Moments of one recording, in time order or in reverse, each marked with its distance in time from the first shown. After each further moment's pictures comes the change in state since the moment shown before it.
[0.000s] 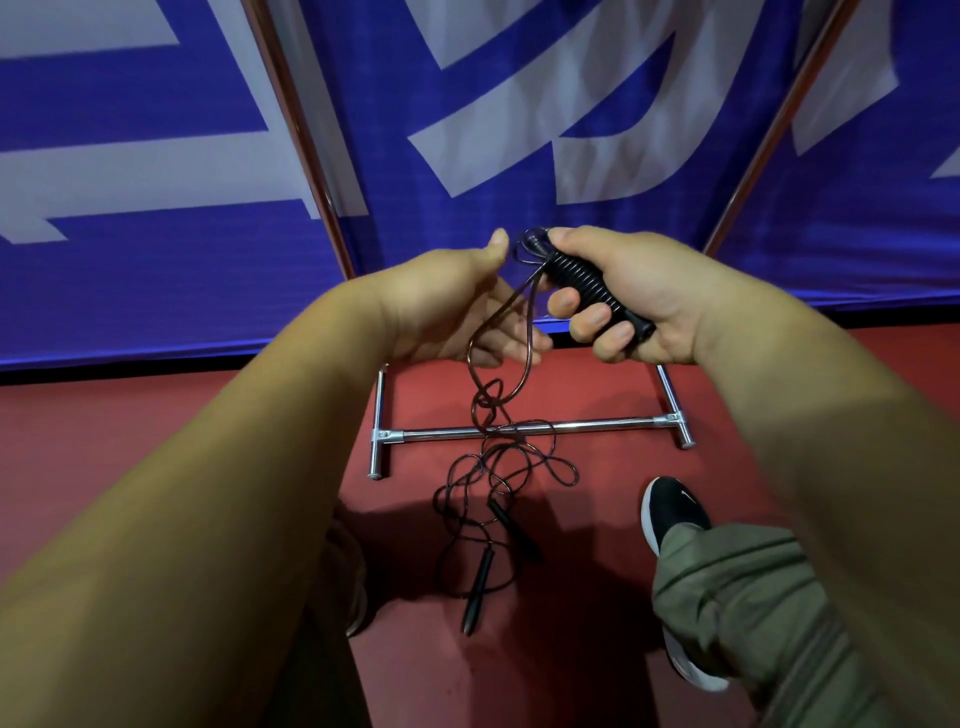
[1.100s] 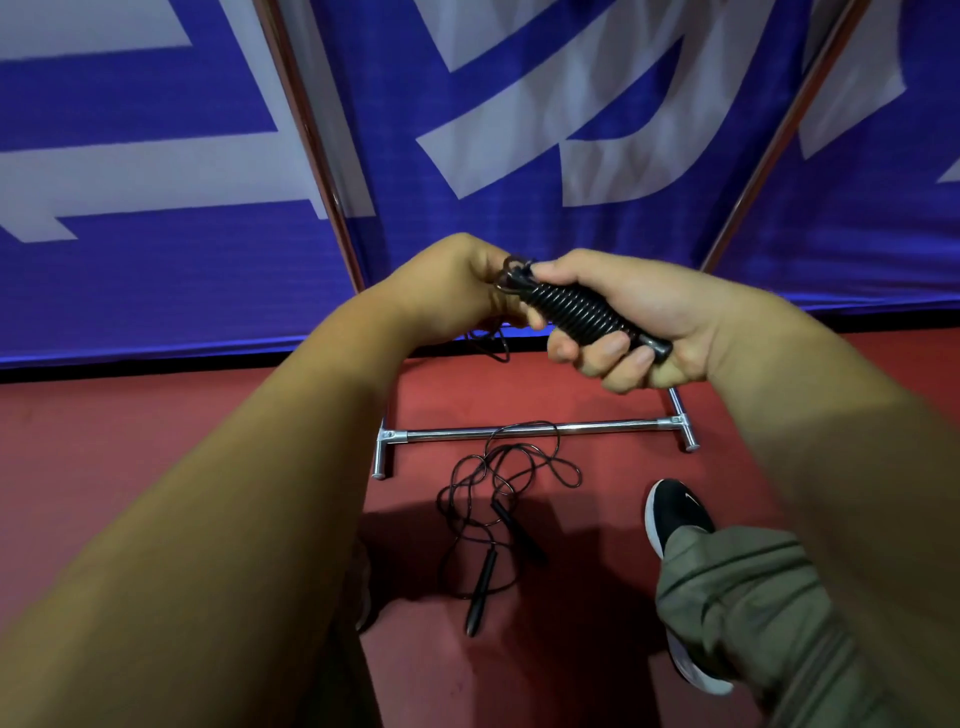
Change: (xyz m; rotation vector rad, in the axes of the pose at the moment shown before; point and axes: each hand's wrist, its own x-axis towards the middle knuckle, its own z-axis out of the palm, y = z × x) left_hand -0.003 -0.003 -0.010 0.609 0.287 0.445; right_hand -0.011 0.004 0.006 -0.084 -0.245 0.120
